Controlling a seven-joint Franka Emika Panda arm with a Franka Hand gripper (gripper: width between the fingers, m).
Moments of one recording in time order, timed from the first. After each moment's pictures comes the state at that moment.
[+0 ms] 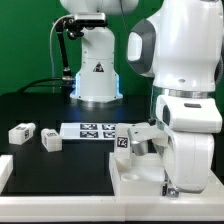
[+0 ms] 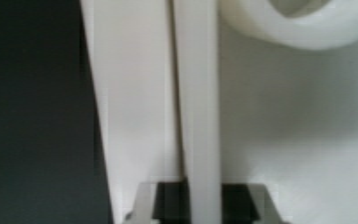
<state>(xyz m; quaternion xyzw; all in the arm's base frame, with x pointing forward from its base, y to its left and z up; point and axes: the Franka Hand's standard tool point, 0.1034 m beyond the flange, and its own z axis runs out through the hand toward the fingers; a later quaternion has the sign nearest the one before) 0.691 0.049 0.030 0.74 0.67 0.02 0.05</state>
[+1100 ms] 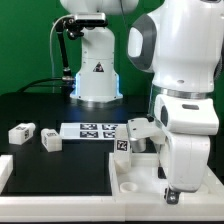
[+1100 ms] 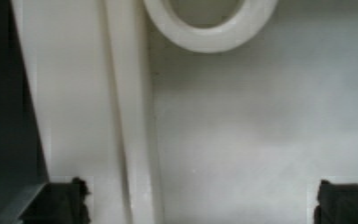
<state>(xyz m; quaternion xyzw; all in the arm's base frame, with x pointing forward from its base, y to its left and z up) 0.676 0.049 0.031 0.74 0.67 -0.01 0.03</state>
